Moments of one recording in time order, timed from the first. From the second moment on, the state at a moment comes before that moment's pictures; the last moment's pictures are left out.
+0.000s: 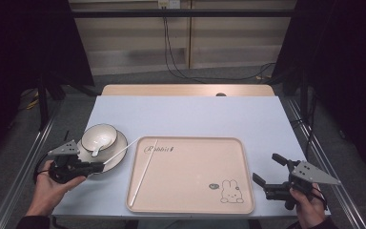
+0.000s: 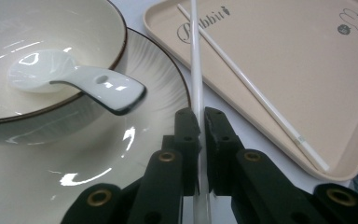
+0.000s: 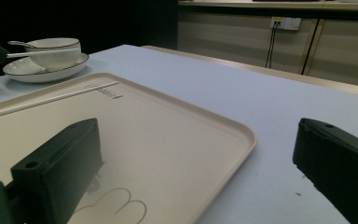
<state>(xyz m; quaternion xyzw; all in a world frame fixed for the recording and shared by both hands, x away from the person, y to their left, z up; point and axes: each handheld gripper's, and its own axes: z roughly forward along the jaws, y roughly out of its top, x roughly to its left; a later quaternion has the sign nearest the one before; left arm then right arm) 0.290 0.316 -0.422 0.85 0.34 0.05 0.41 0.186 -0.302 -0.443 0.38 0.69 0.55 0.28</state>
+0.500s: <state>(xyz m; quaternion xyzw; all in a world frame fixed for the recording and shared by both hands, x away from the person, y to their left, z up) 0.254 0.300 -0.405 0.81 0.39 0.07 0.44 0.185 -0.302 -0.443 0.39 0.68 0.55 0.28</state>
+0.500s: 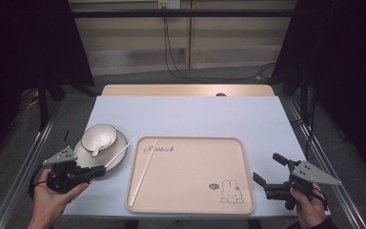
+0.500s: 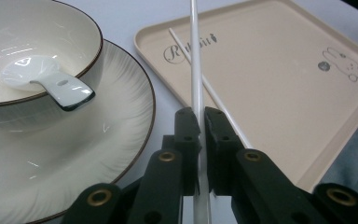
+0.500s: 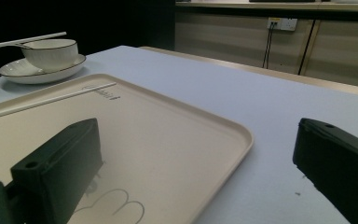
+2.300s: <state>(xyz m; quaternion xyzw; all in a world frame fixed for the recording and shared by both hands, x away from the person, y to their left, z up) 0.266 0.164 -0.457 0.75 0.56 0.09 0.34 0.186 -0.300 -0.443 0.38 0.69 0.55 0.28</state>
